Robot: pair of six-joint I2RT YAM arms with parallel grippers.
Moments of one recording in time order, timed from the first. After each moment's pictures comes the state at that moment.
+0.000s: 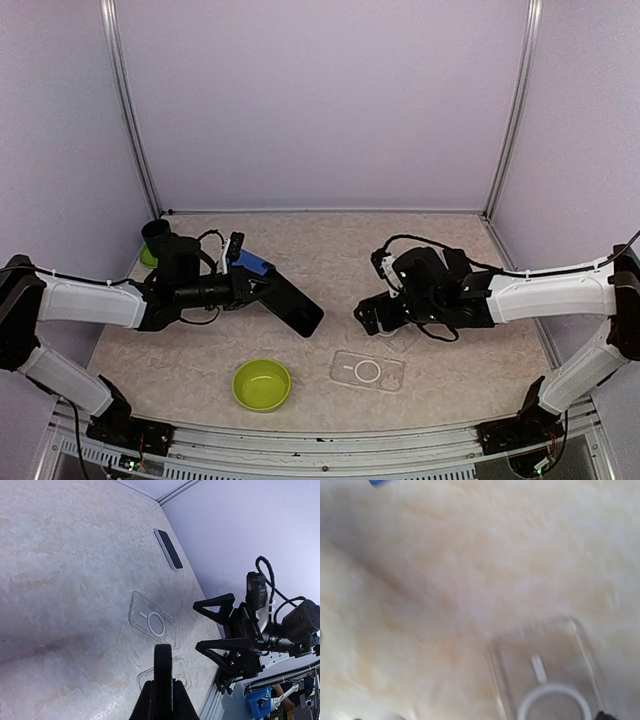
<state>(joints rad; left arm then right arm) -0.60 1.41 0.59 0.50 0.49 -0.79 0.92 1.46 0.83 -0.09 0.20 0.36</state>
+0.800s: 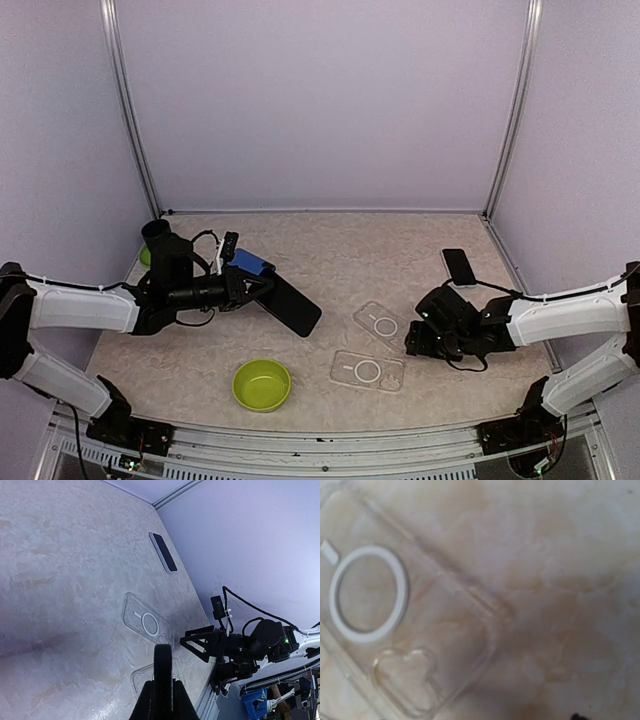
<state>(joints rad) -0.60 1.35 0.55 0.51 0.49 -0.82 0.90 1.32 0.58 -0.29 0.32 0.97</state>
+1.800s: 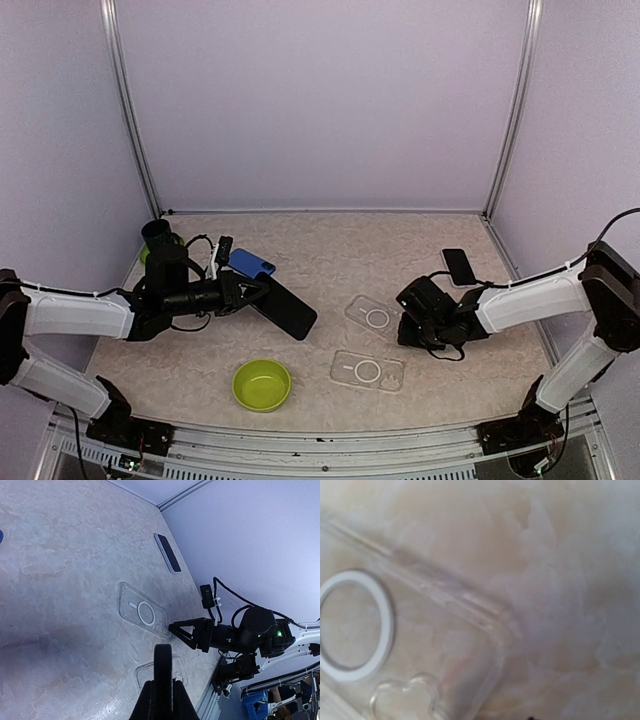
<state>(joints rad) -0.60 1.30 0.50 0.51 0.46 -0.83 0.85 1.55 0.69 -0.18 0.35 0.95</state>
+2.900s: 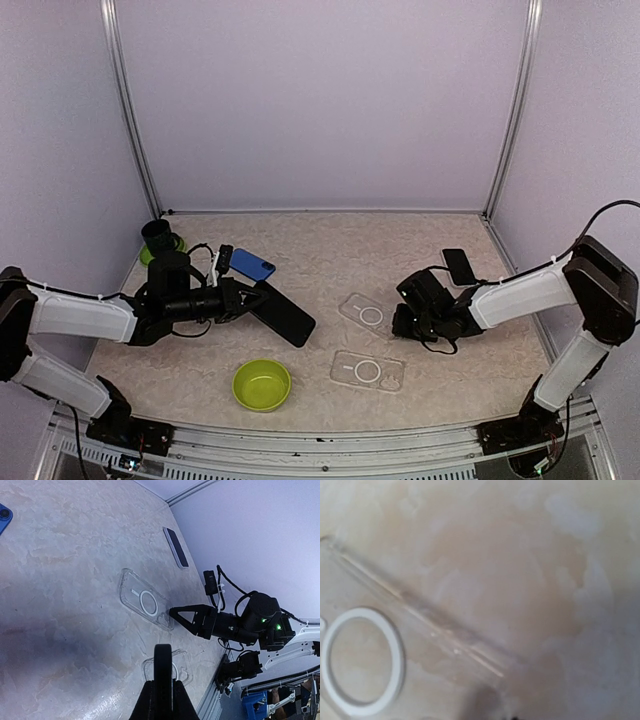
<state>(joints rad) -0.60 1.33 0.47 0.54 0.46 -0.86 0.79 1.63 0.70 -0.02 0.28 0.89</state>
